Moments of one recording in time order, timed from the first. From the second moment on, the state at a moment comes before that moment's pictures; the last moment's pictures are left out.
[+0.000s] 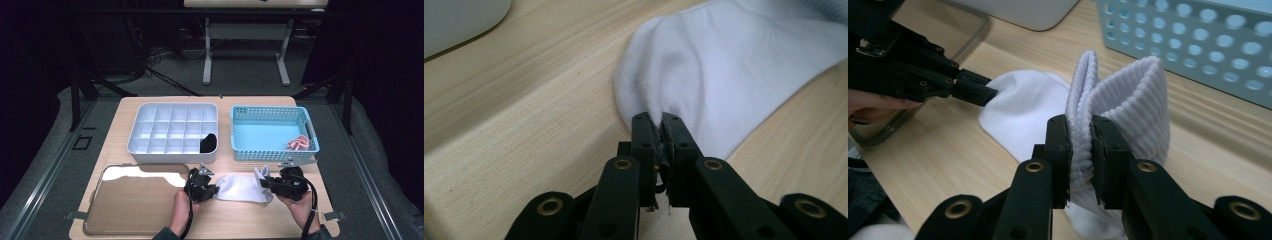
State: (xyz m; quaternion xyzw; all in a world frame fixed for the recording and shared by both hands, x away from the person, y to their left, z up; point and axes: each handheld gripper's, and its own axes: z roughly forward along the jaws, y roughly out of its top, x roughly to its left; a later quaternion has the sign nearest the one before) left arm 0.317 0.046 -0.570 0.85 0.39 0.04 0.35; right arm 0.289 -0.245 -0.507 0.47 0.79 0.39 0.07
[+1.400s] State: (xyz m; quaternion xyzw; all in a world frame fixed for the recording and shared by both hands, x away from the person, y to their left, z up) left arm 0.317 0.040 -0.571 0.85 0.40 0.02 0.35; right arm 0.310 -0.141 -0.544 0.38 0.87 0.32 0.04
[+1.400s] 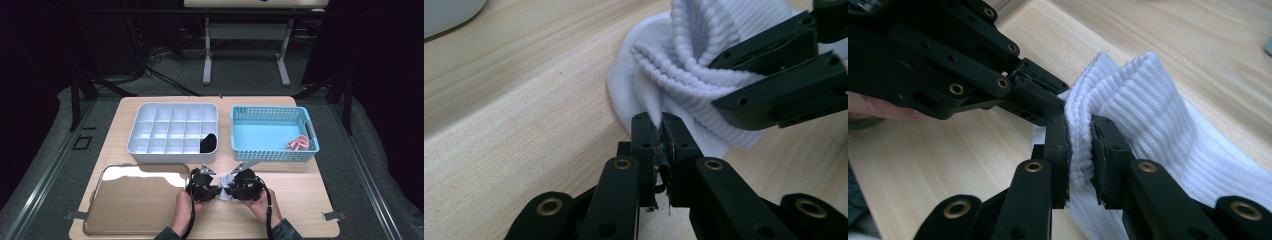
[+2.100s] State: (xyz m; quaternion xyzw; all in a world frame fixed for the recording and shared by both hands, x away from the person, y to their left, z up) left arm 0.314 0.061 -0.553 0.83 0.42 0.04 0.37; right arm 0.298 -0.201 -0.522 0.43 0.81 0.39 0.06
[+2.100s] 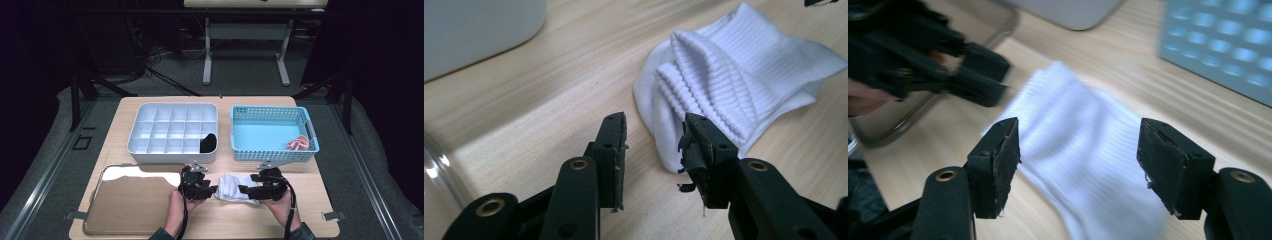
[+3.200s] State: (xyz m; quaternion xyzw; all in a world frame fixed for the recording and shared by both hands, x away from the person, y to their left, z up) left arm 0.308 0.026 -0.555 0.87 0.34 0.06 0.35; right arm 0.305 -0.233 -0.565 0.52 0.79 0.32 0.04
